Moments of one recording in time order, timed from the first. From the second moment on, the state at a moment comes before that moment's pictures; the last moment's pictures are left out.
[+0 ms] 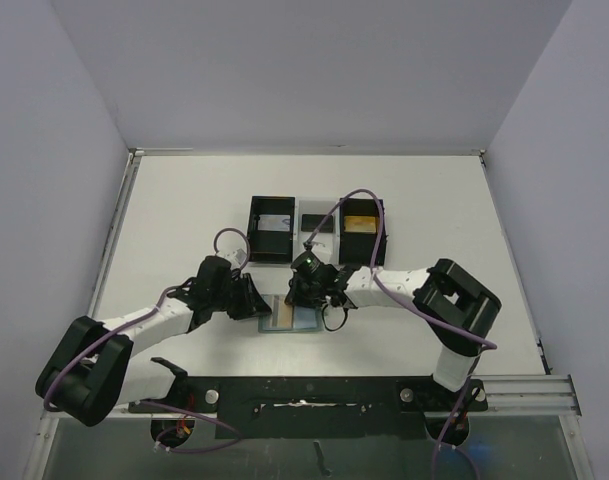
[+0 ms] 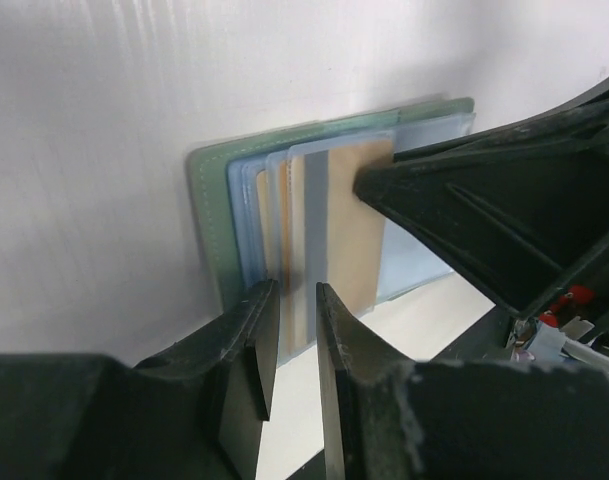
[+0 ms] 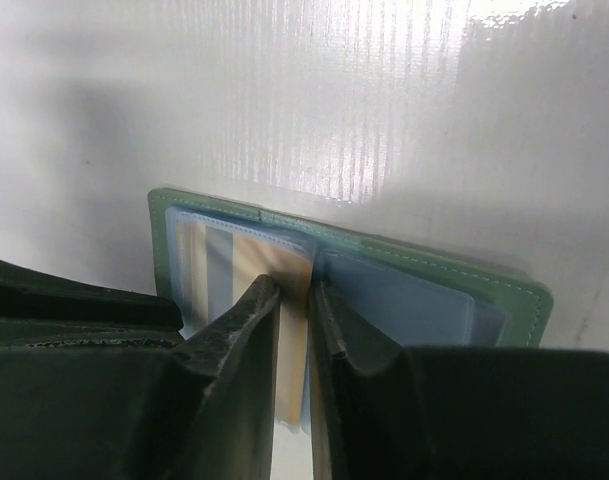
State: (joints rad) left arm -0.49 1.25 0.40 0.01 0.37 -0.78; right arm 0.94 1.76 0.97 -0.16 0.09 0.97
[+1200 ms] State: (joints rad) left arm -0.50 1.20 0.34 0.07 0.32 -0.78; right arm 0.95 1.57 0.68 0.10 0.06 1.08
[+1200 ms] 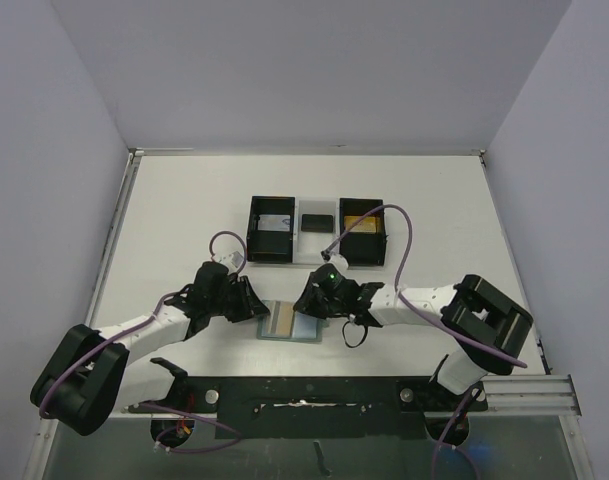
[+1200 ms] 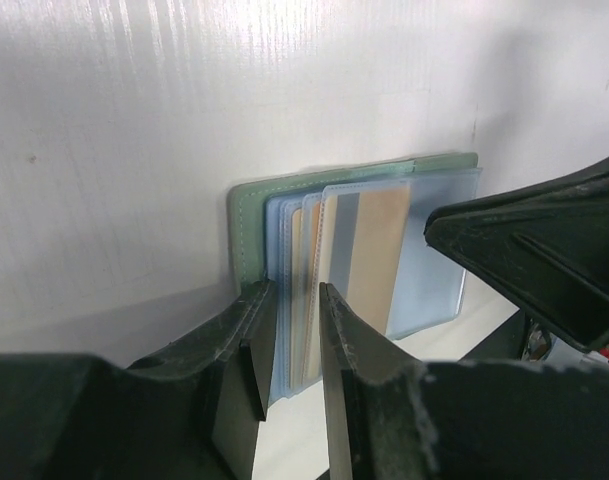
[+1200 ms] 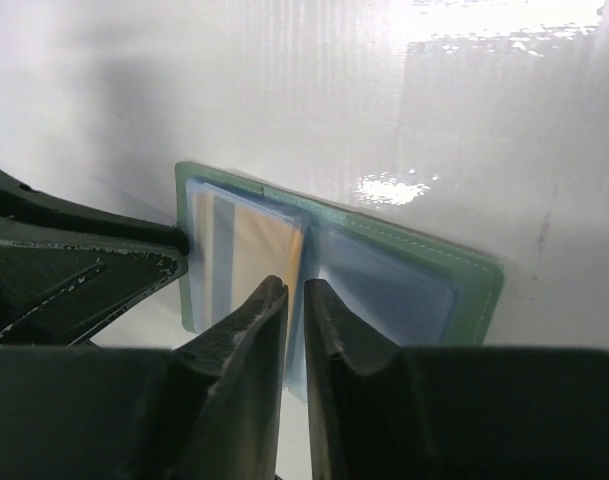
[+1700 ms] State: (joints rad) left arm -0.50 1.17 0.34 0.06 0.29 -0.78; right arm 0.99 1.68 0.82 -0.03 0.07 1.06
